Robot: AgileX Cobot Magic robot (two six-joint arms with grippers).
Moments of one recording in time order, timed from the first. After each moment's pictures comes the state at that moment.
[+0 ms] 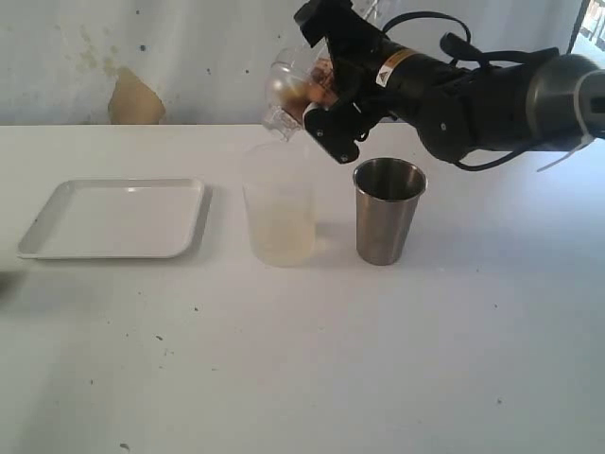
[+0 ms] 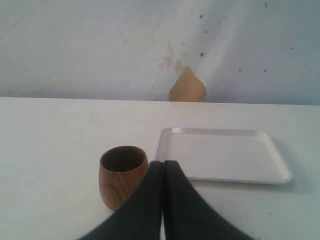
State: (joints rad) left arm 0.06 0.01 0.00 -0.04 0.18 0.03; right arm 0.31 1.89 -1.29 -0.09 -0.45 -2.12
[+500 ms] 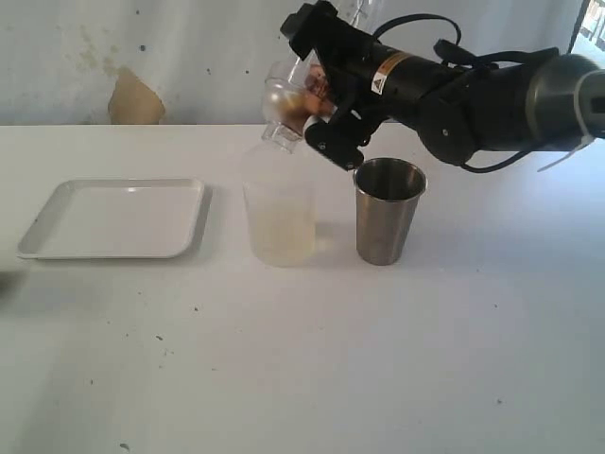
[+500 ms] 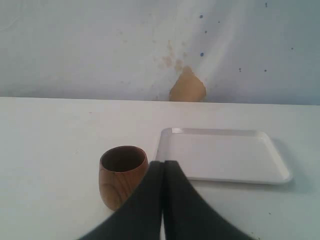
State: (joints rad) left arm 0.06 0.01 0.00 -0.04 0.18 0.03; right arm 0.31 1.89 -1.29 -0.23 -0.44 -2.12
